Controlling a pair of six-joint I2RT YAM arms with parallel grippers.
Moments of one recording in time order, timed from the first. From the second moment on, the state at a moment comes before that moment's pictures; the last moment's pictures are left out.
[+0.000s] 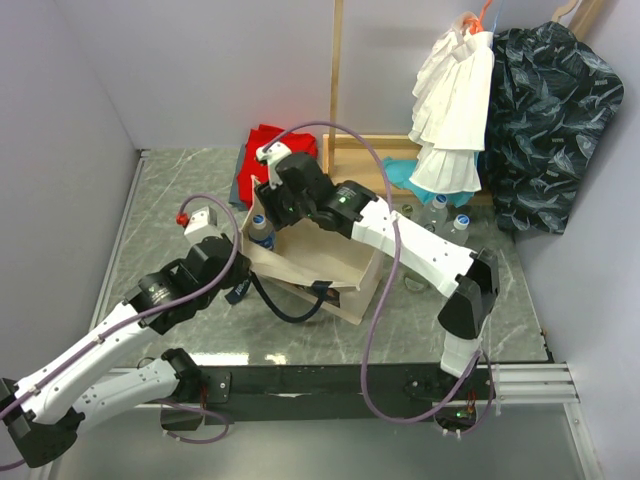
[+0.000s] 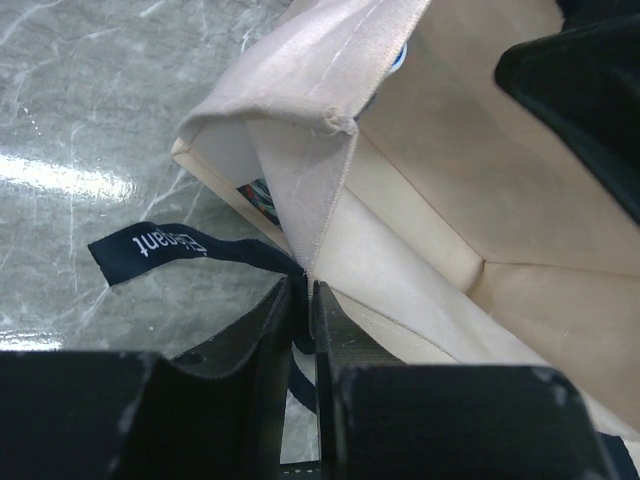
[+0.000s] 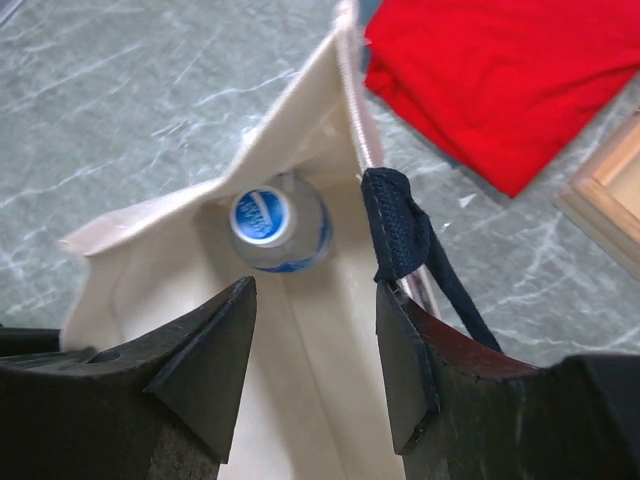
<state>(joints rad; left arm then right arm) -0.79 0.82 0.89 -0.72 -0.48 -0.94 0.91 1.80 1.83 -0.62 0.12 0.13</state>
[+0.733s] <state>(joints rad) -0.79 0.84 0.89 -0.71 -0.48 -0.94 0.98 1.65 1.81 -0.60 0.40 0.09</state>
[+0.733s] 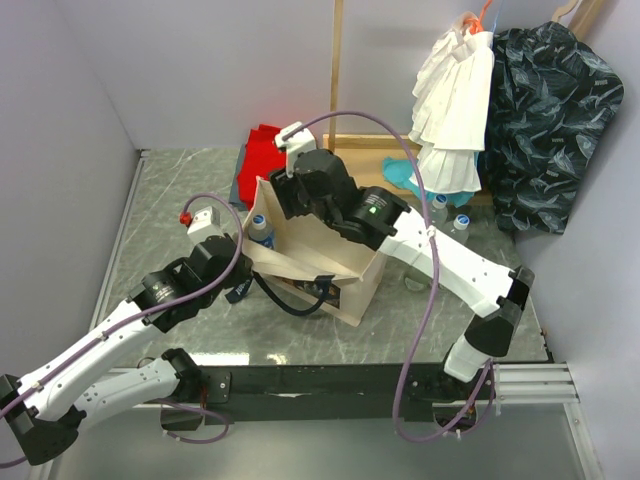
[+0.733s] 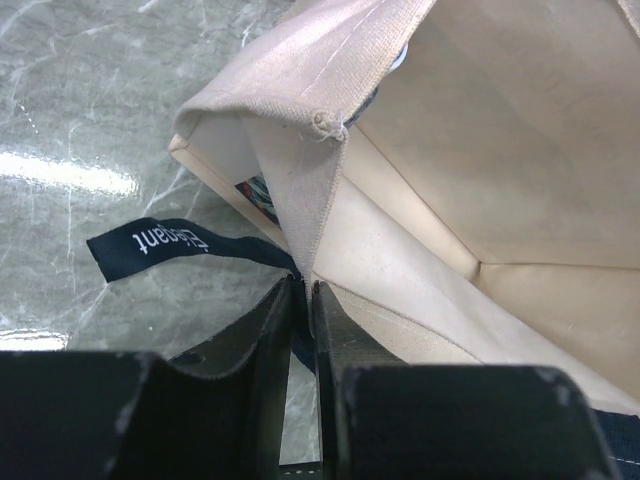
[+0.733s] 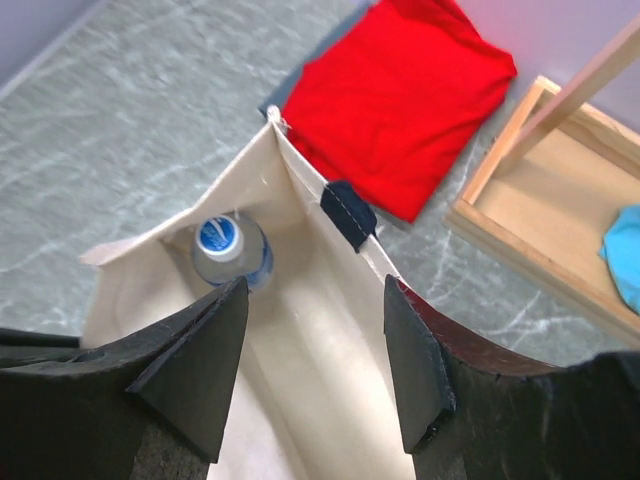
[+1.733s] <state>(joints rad) -0.79 0.84 0.89 -0.71 -0.48 -0.94 1.00 1.85 1.75 -0.52 0.16 0.12</state>
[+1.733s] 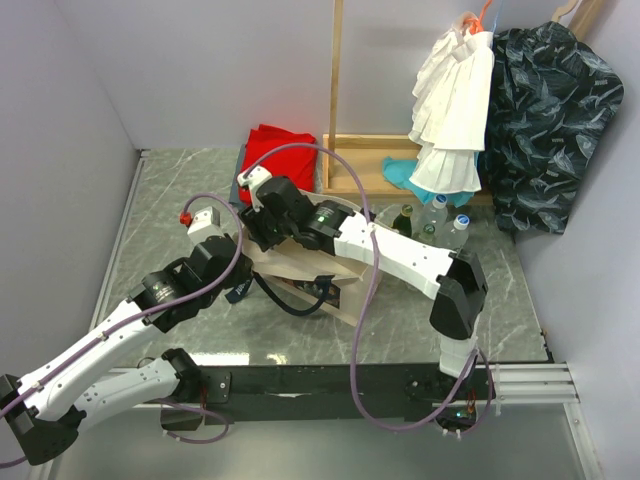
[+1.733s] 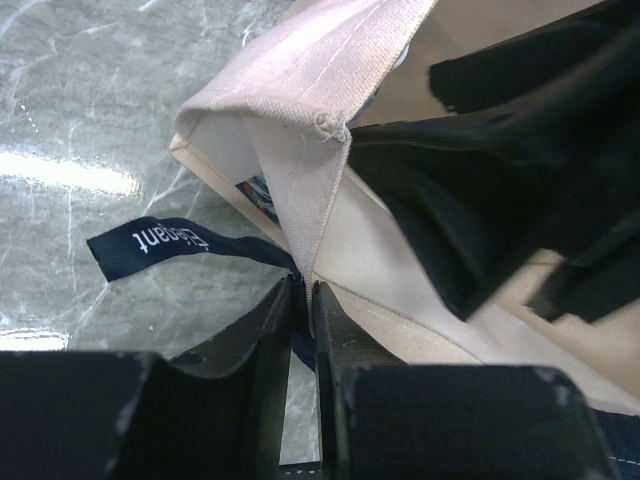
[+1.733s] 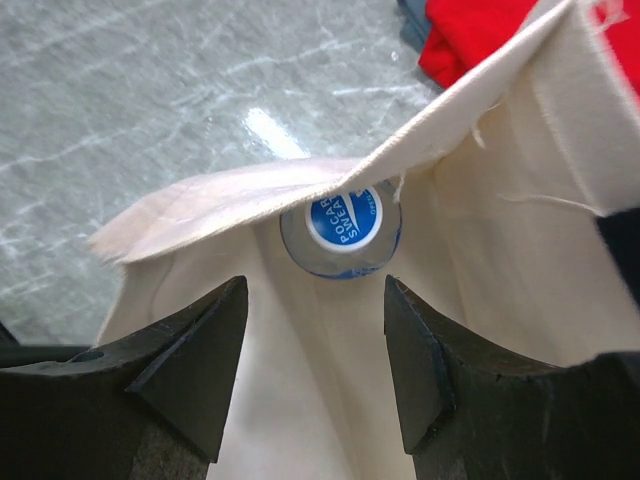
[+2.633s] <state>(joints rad) -0.79 0.84 0.89 -0.71 -0.48 -0.94 1.00 1.74 1.76 -0.61 0.25 0.08</state>
